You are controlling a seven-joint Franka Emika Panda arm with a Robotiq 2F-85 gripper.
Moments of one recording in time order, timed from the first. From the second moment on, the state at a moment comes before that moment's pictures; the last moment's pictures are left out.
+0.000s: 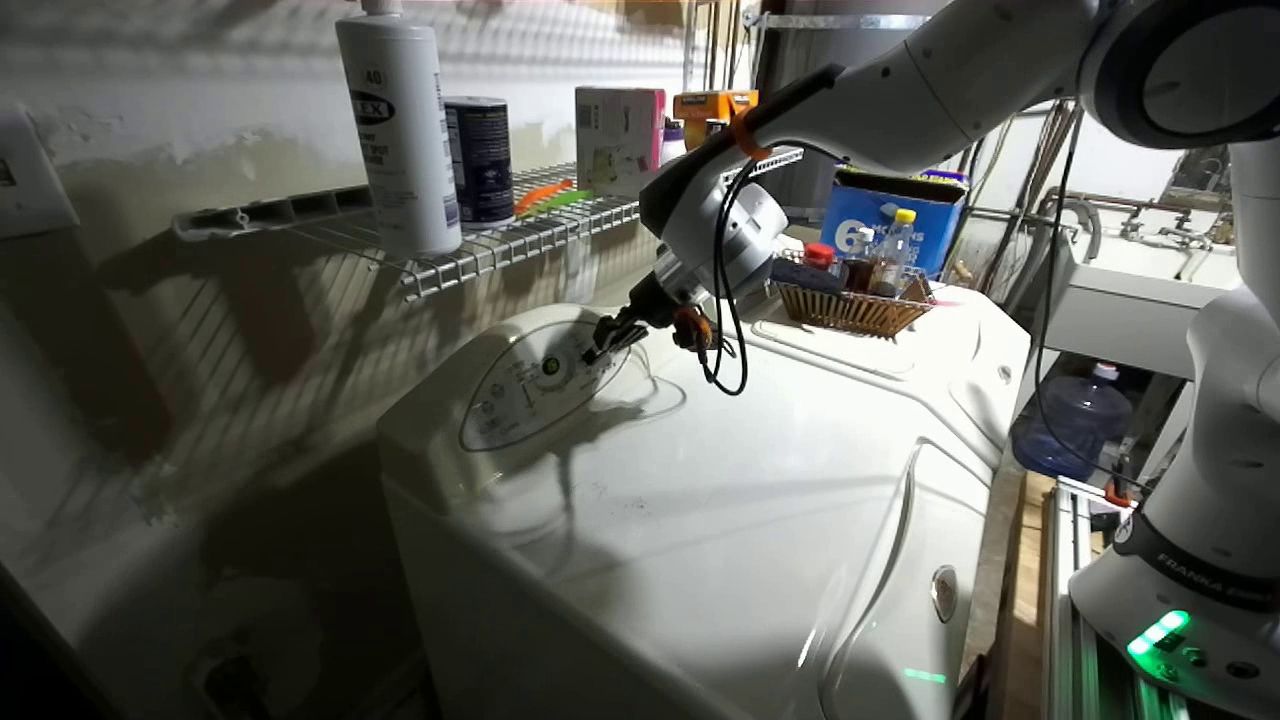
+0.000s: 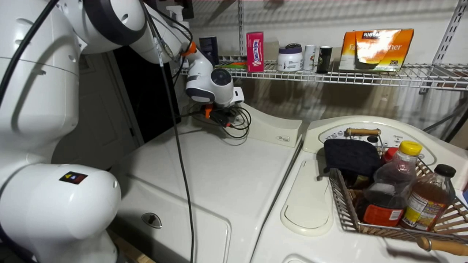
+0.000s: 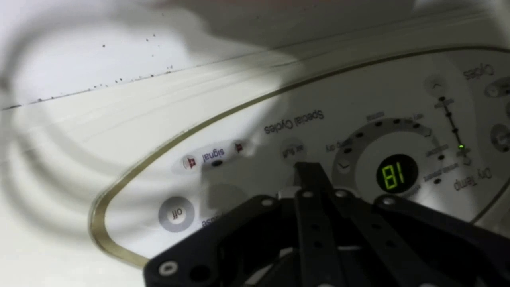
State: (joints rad) arm 0.42 0.53 -0.28 -1.86 1.51 2.79 -1.07
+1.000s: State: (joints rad) arm 0.71 0.30 -0.65 -2.09 0.79 2.44 -0.58
